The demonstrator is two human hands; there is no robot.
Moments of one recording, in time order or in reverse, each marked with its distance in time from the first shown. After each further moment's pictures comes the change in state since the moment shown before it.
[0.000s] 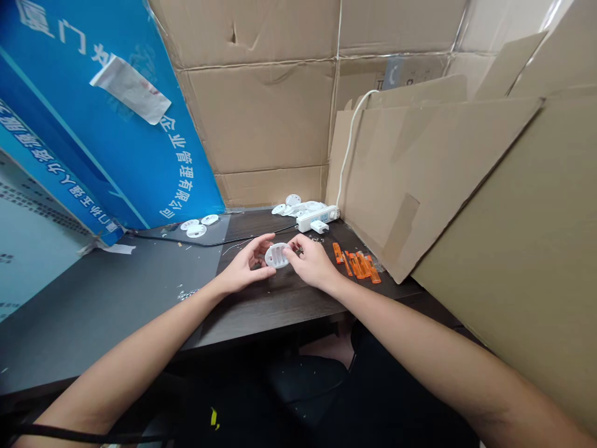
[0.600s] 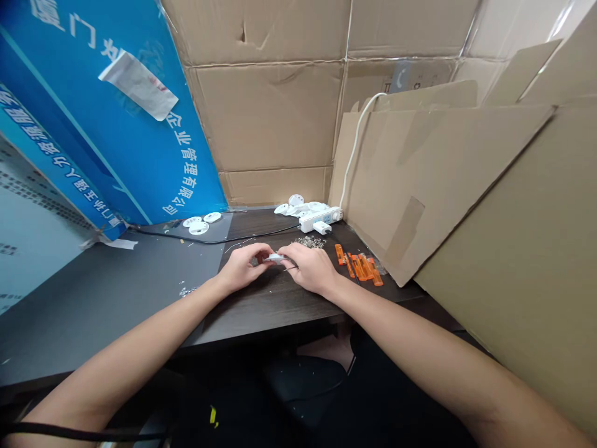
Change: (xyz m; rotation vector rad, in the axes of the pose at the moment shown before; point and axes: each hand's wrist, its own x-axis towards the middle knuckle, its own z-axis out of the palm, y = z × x) left_hand -0.003 -0.010 -0.008 0.503 0.085 0.146; right_hand -0.007 0.006 0.000 -0.499 -0.132 -0.371
